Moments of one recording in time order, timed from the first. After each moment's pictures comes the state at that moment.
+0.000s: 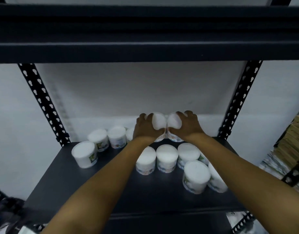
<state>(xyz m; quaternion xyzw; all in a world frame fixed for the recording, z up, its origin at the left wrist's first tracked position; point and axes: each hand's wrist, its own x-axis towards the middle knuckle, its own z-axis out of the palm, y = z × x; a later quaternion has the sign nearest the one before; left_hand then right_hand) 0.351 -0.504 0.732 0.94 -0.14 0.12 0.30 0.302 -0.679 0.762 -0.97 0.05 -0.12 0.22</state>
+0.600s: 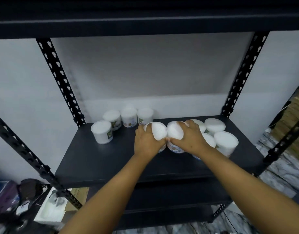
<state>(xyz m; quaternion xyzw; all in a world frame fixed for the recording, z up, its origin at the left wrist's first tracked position) 0.210 -0.427 0.691 0.93 -0.10 0.09 0.35 0.177 -0.599 0.710 -0.97 0.05 -0.10 0.24</state>
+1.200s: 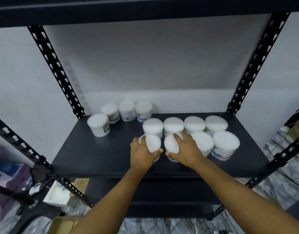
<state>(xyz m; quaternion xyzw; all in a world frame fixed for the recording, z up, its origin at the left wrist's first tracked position) 0.191 -0.449 0.630 0.94 -0.01 0.07 0.33 0.179 -0.633 0.646 -0.99 -0.03 -0.03 0.14</state>
